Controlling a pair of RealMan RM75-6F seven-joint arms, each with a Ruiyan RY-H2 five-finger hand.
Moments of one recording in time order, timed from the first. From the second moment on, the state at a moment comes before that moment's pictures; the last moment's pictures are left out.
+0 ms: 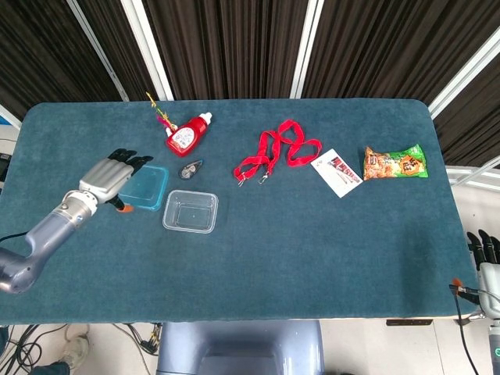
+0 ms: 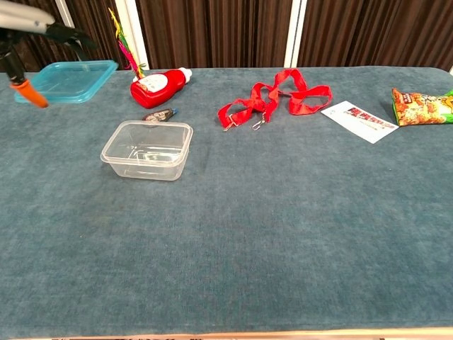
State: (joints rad) left arm -0.90 -1.05 -0.12 -1.49 1.13 0.55 0.03; right arm 0.04 -1.15 0.11 -1.49 -1.30 1.40 -0.06
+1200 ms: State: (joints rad) left arm -1.25 -1.23 0.03 -1.69 0.43 0.75 0.50; right arm 0.03 -1.13 0.11 -1.49 -1.29 1.40 -0.03
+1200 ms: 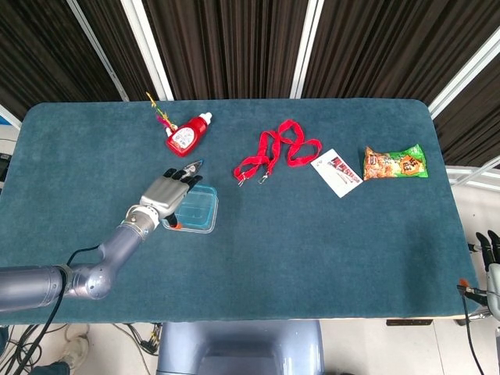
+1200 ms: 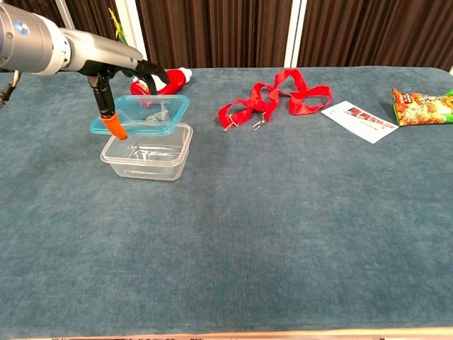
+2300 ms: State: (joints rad) left arm -1.24 -1.32 0.05 -1.61 0.42 0.76 0.54; right arm 0.02 -1.13 0.12 -1.49 -1.28 1.40 -0.03
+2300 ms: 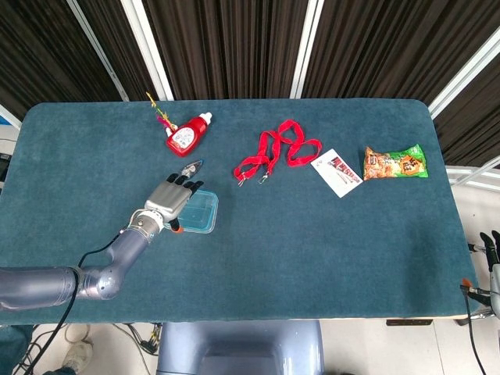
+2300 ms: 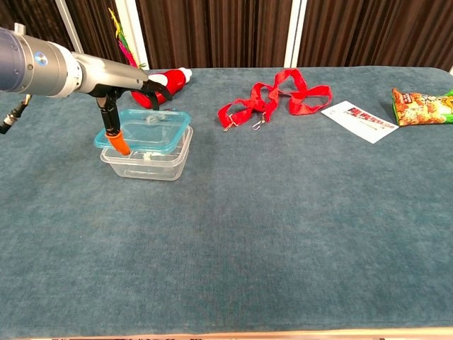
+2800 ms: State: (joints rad) left arm -1.23 -1.34 0.06 -1.59 0.42 0.76 0.56; right arm 0.02 -1.12 0.12 -1.49 -1.28 1.41 -0.02
